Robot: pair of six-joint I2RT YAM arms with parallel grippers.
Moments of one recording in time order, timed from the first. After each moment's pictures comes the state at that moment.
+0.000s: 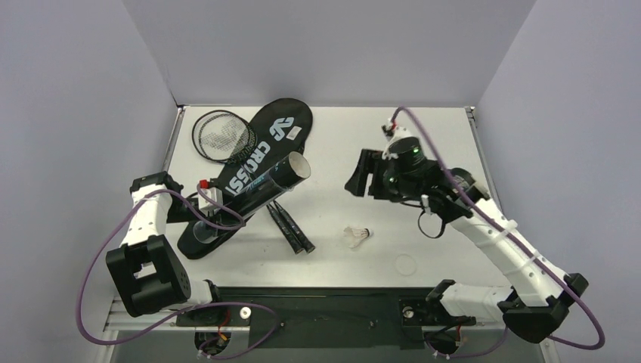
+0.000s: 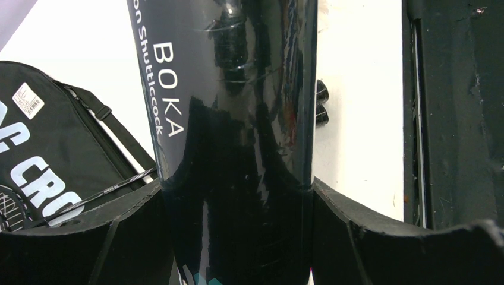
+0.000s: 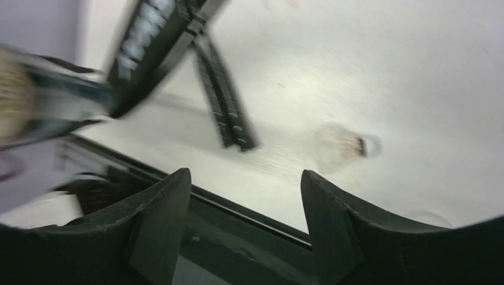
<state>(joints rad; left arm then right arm) 0.33 1.37 0.98 -1.53 1.25 2.06 0.70 1.18 1.41 -0.82 -0.01 0.67</state>
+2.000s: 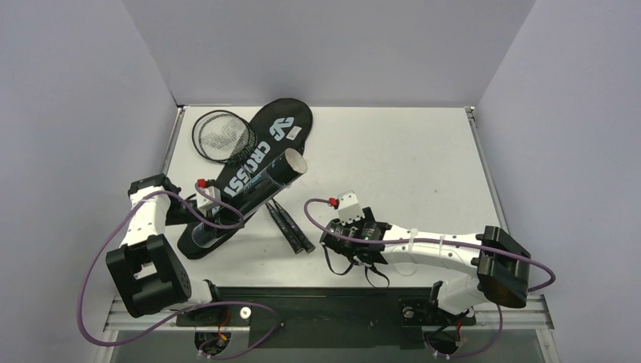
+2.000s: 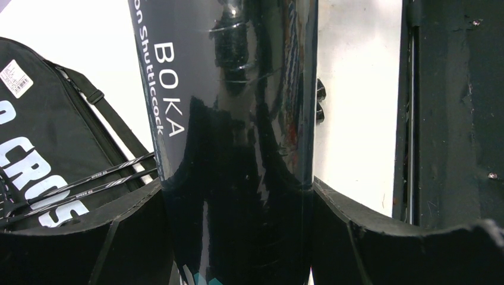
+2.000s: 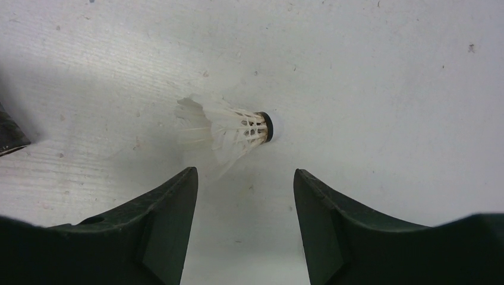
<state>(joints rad) 0.36 1.37 0.96 -1.53 1.25 2.00 1.18 1.41 0.86 -0.67 0.78 0.65</state>
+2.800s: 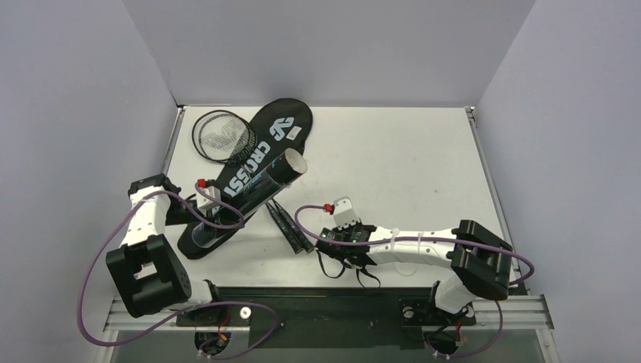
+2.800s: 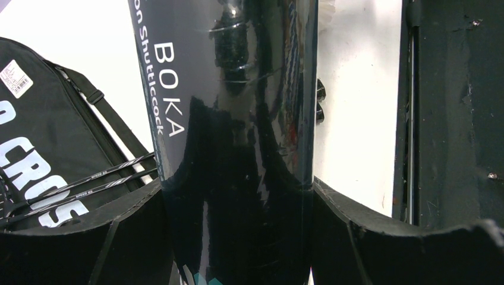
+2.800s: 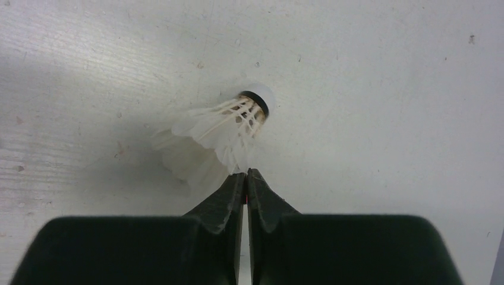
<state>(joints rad) 0.36 1.37 0.96 -1.53 1.25 2.00 1.19 1.54 0.84 -0.64 0.81 0.68</state>
